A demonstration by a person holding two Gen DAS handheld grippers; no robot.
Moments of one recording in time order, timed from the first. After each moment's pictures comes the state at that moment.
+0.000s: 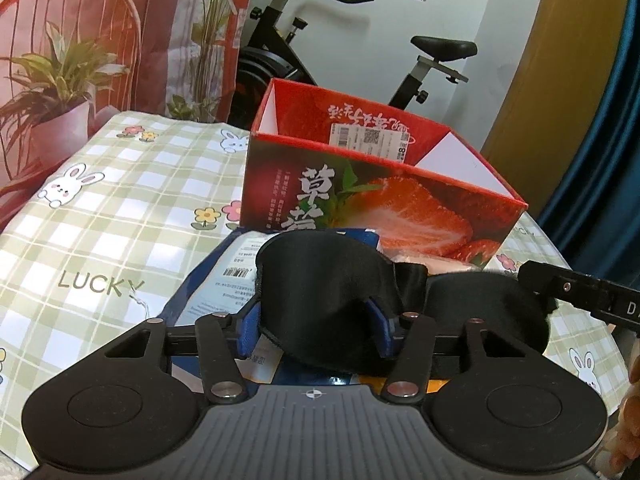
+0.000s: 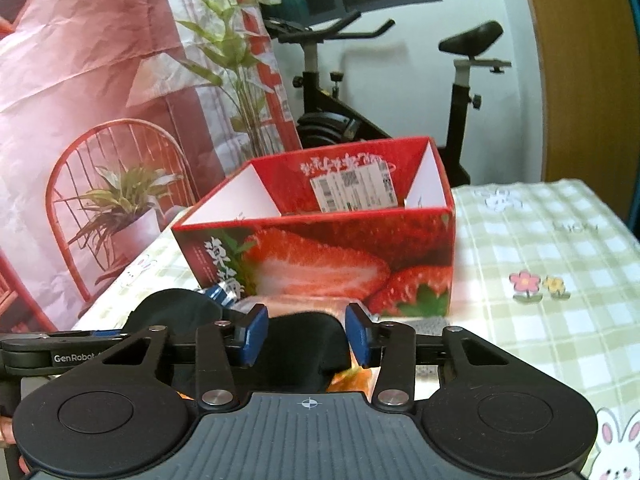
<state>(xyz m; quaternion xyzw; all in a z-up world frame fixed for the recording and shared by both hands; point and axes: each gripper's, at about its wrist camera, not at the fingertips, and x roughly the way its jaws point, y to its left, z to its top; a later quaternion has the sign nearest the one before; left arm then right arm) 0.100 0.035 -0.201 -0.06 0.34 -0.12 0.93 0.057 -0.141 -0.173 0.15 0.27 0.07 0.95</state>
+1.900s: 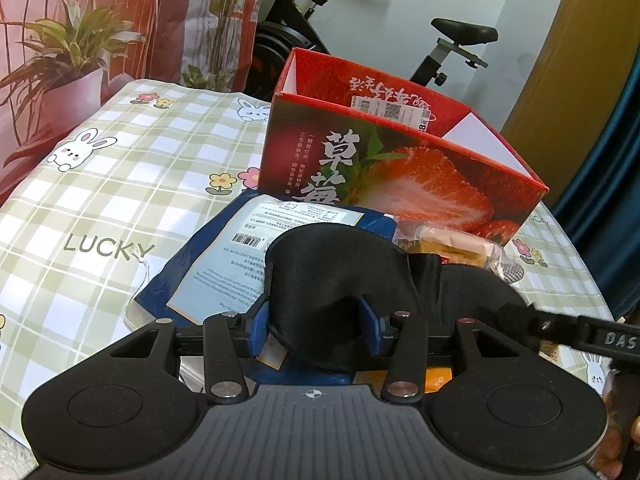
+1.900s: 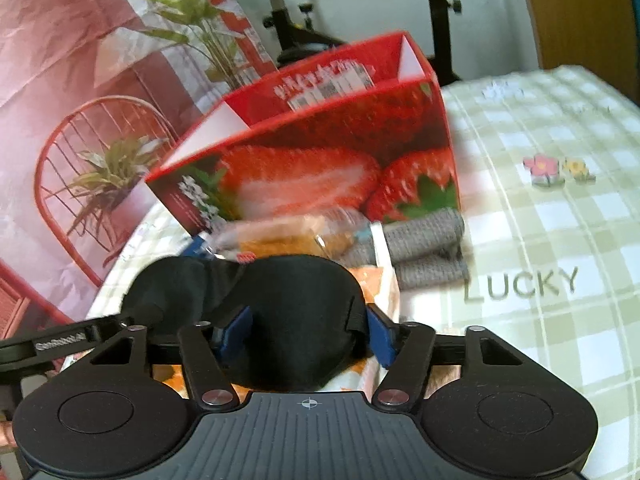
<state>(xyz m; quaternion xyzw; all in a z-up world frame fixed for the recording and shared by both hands) 0.102 0.042 -0.219 -0.07 0.38 -0.10 0.92 0.069 -0.152 -0.226 0.24 0.35 0.08 0.90</state>
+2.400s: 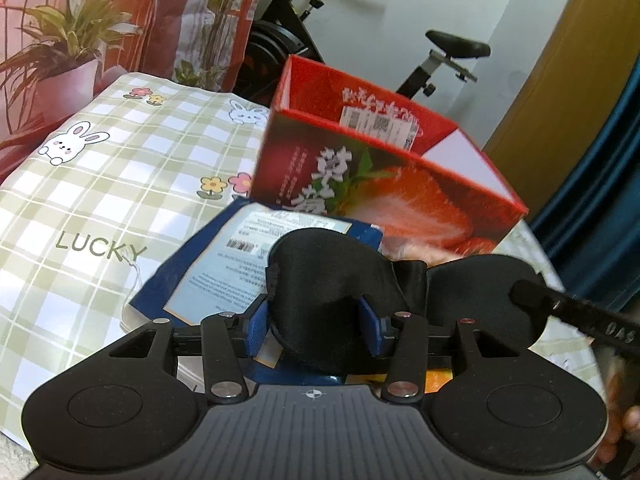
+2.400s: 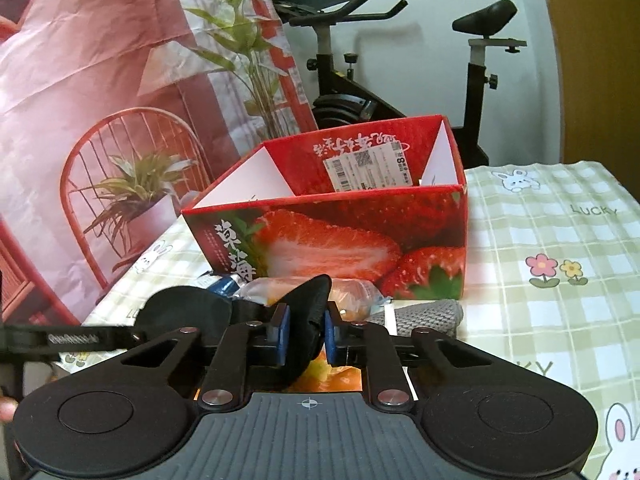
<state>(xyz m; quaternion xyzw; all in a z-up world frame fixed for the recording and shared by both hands) 0.103 0.057 -0.206 -0.11 0.38 -0.12 0.91 0.061 -0.152 -0.182 0.16 0.29 0.10 0.94</state>
